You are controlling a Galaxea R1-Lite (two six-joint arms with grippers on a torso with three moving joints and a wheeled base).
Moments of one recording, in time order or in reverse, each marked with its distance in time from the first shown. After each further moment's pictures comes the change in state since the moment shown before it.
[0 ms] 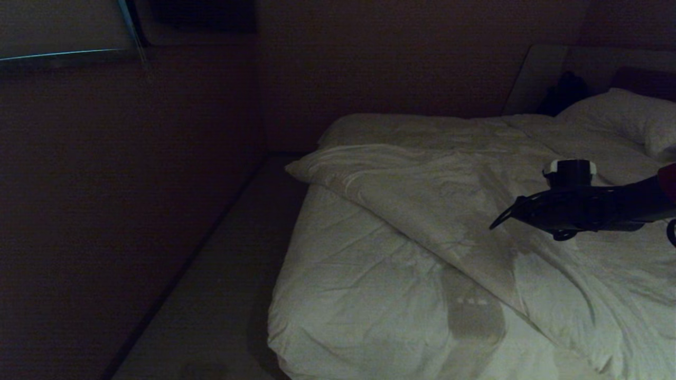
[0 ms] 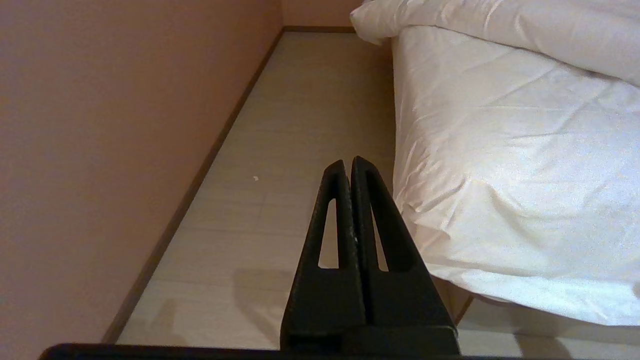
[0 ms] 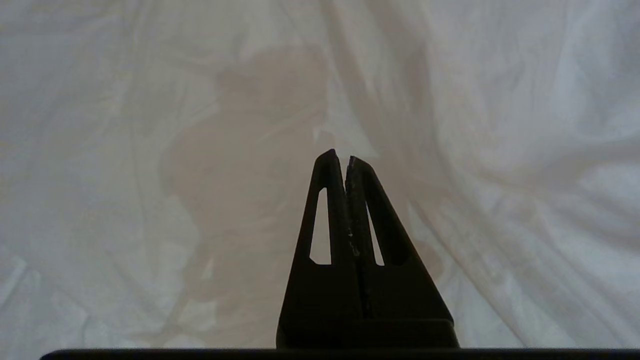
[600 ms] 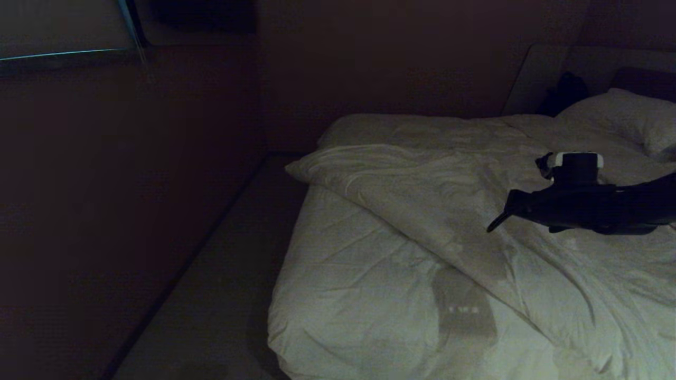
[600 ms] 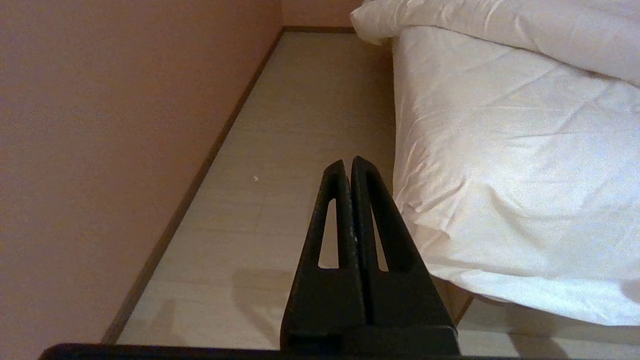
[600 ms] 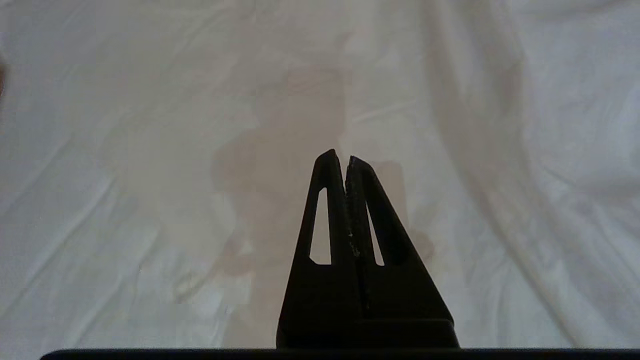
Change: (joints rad) left arm 0.000 0.000 0.000 0.000 0.001 0.000; right arm 0.052 -0.098 0.124 -0.124 0.079 -0.085
